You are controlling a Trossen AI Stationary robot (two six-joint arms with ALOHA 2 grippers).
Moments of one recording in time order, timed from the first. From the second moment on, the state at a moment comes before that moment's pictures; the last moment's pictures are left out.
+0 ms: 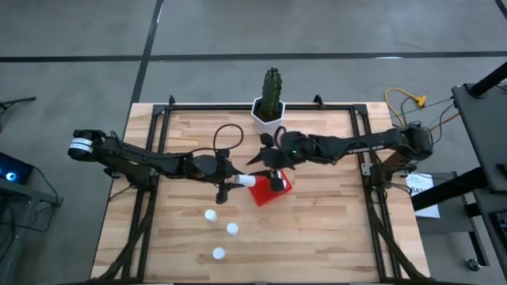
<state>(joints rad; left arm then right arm) -0.09 1.29 0.66 0.16 -0.08 -0.07 -0.02 1.57 1.12 0.07 -0.17 -0.17</state>
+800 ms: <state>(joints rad) -0.08 1.43 0.98 -0.26 -0.09 -0.01 -0.03 1.28 0.72 0.54 -0.16 -0.16</state>
